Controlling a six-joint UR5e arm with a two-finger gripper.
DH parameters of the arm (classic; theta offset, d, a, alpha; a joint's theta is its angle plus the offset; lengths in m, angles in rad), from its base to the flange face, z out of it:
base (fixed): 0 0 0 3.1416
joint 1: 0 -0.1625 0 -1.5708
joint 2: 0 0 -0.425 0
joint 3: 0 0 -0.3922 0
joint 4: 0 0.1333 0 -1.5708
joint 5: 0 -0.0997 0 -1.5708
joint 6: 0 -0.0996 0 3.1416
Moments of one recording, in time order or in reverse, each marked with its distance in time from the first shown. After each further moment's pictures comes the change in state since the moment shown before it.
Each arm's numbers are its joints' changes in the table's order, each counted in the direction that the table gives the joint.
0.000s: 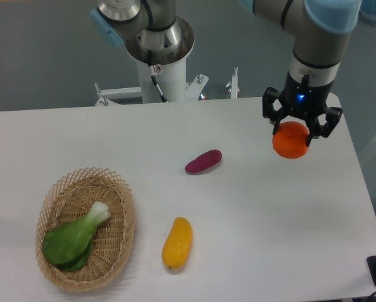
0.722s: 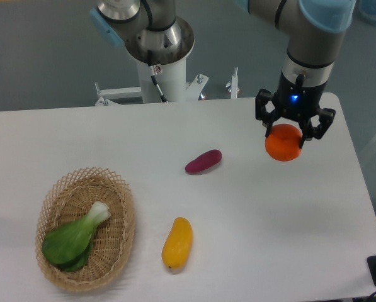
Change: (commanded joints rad) arm 0.040 0.012 -0.009 0.003 0.025 0.086
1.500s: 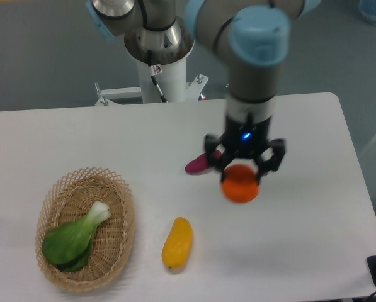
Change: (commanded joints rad) arm 0.325 -0.106 -0.008 0.345 0.012 0.845
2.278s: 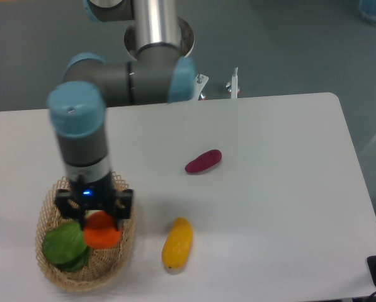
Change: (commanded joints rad) arm 0.364 -0.084 -0.120 0.072 -0.120 0.171
